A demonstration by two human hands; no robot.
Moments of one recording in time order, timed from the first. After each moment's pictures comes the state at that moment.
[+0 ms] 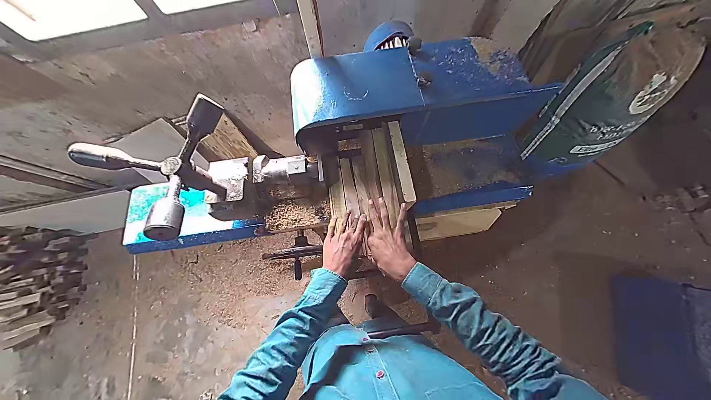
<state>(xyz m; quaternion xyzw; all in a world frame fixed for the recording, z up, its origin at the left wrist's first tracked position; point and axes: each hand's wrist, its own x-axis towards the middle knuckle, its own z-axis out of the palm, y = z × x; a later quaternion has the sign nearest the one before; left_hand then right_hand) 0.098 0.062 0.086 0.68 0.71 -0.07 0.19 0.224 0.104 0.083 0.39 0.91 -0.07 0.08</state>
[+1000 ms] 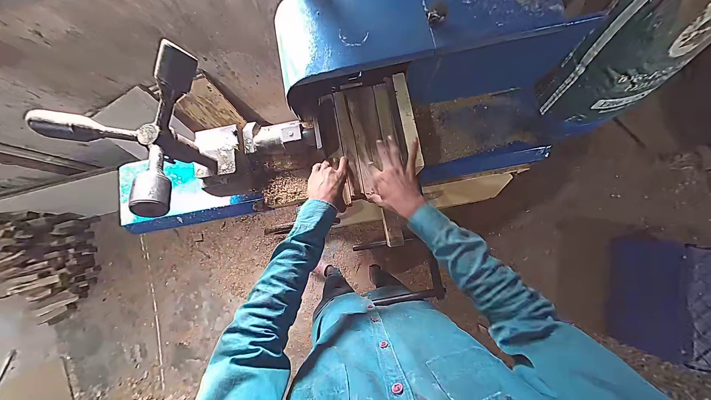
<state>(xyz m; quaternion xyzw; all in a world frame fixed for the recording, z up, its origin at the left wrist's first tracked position) 0.040 0.123 0.088 0.67 0.72 -0.11 0.12 0.216 0.167 0.082 0.42 0.91 -0.06 0.01</state>
